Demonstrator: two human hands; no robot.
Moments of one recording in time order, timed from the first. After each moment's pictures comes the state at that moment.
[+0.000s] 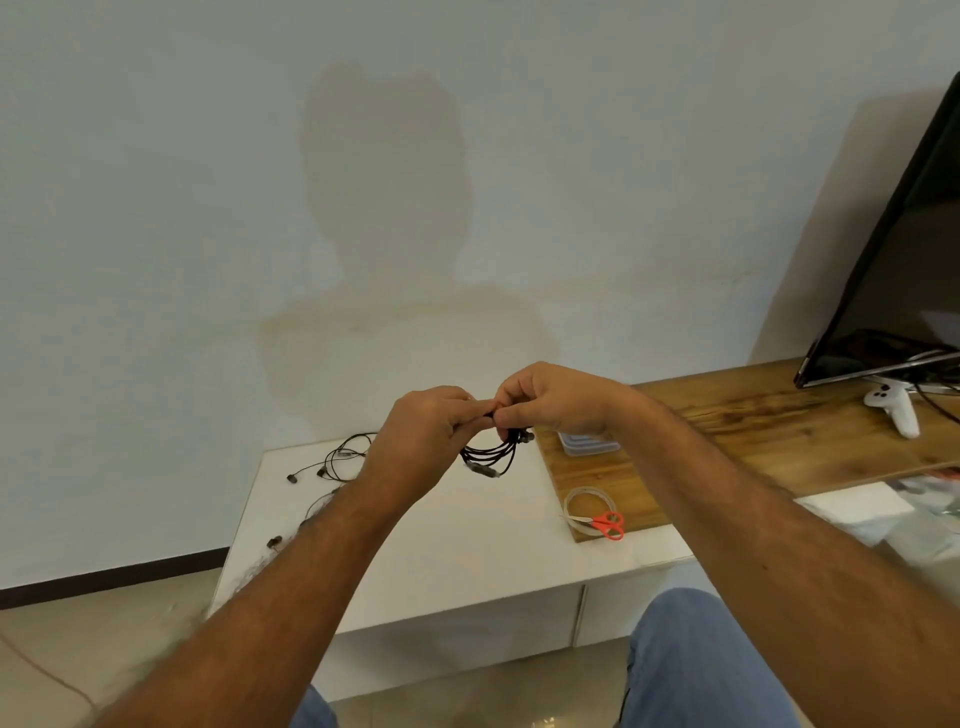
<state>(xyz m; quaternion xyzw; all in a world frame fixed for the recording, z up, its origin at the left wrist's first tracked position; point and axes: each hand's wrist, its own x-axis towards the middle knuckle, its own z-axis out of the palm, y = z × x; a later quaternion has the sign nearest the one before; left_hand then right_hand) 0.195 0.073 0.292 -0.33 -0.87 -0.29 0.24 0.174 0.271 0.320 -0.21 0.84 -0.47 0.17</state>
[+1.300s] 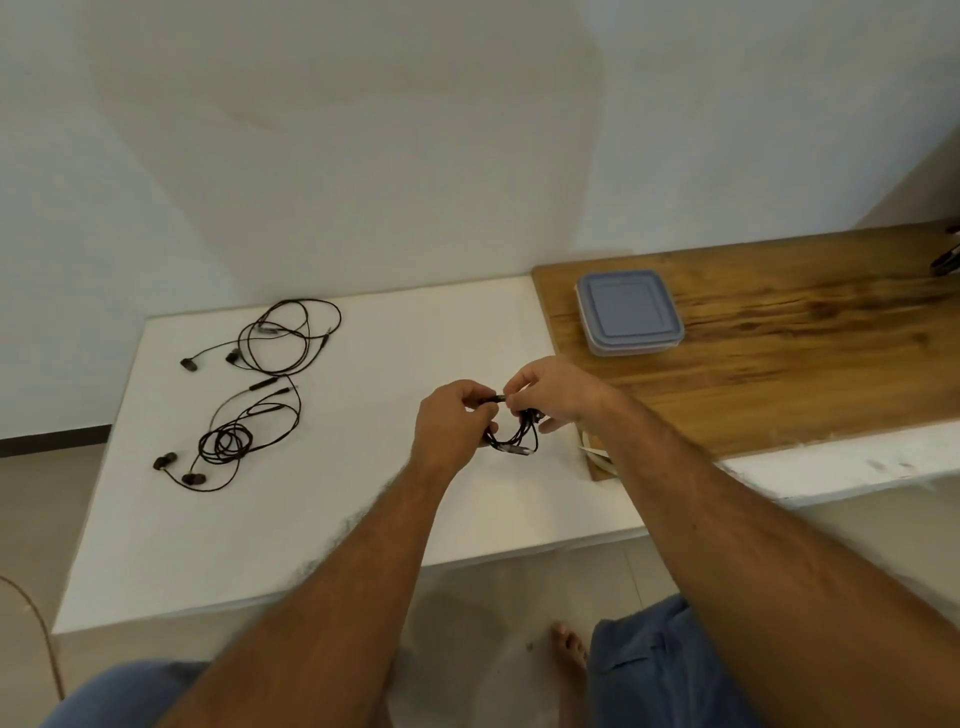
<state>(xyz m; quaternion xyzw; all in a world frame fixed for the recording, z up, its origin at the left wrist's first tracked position) 0.068 0.121 0.033 0.09 -0.82 -0.55 -0.14 0.040 0.277 0.066 0.09 0.84 -0.44 0.30</state>
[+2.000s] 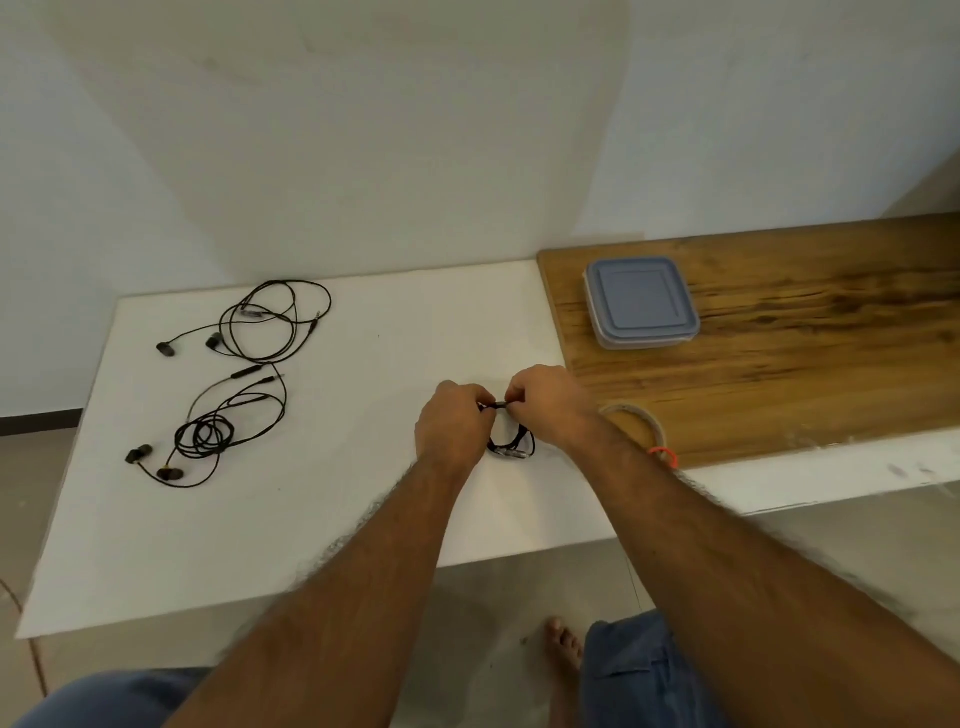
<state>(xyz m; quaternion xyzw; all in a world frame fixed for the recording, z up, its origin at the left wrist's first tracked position) 0.049 0.131 -0.019 0.04 -0.94 -0.32 -0.14 0.032 0.266 0.010 0.00 0.96 -0.18 0.19</state>
